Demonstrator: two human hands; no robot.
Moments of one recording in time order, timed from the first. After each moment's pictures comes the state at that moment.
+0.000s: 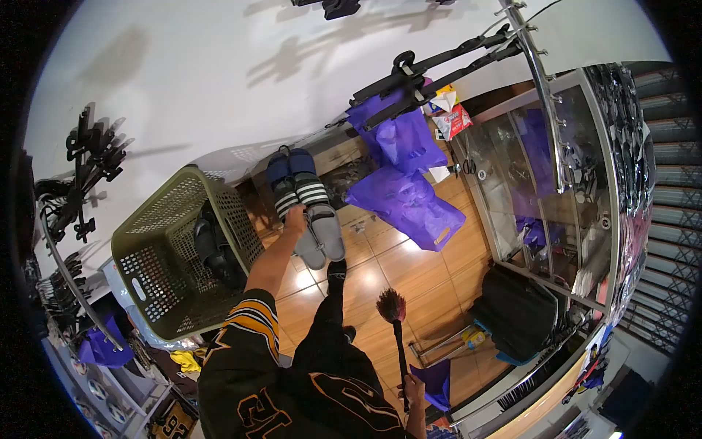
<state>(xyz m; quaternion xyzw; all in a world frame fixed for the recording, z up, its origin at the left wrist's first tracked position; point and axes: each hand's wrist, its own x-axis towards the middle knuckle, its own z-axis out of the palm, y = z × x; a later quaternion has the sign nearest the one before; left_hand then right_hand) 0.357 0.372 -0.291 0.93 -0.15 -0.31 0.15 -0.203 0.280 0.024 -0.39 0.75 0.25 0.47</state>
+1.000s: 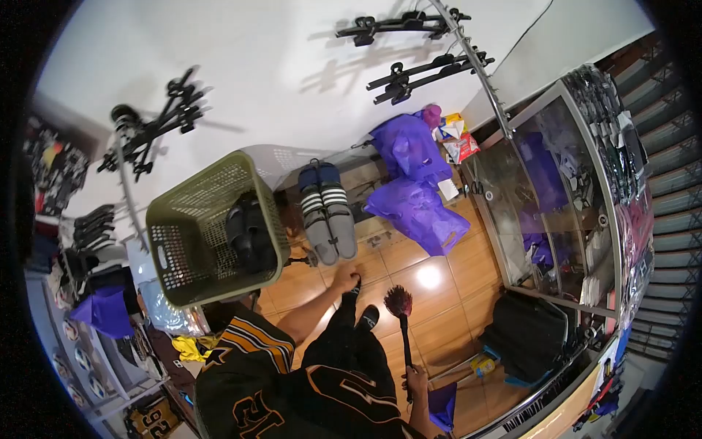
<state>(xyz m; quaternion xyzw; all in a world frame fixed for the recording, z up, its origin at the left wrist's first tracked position) 0.132 0.383 -0.235 0.85 -0.19 -0.36 0.32 -0.229 0.273 -0.008 -0.48 0.66 0.22 0.53</state>
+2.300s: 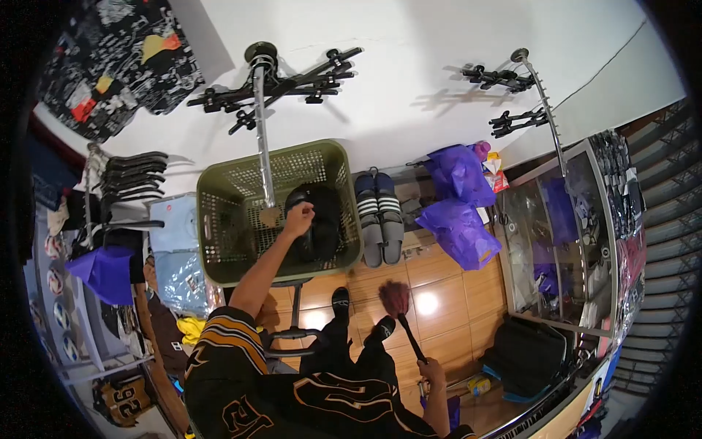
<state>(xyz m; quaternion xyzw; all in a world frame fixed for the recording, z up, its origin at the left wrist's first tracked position) 0.373 0.652 -0.082 0.86 -0.08 -0.13 0.48 -0.187 0.332 -0.027 -0.73 0.46 0.36 0.36</state>
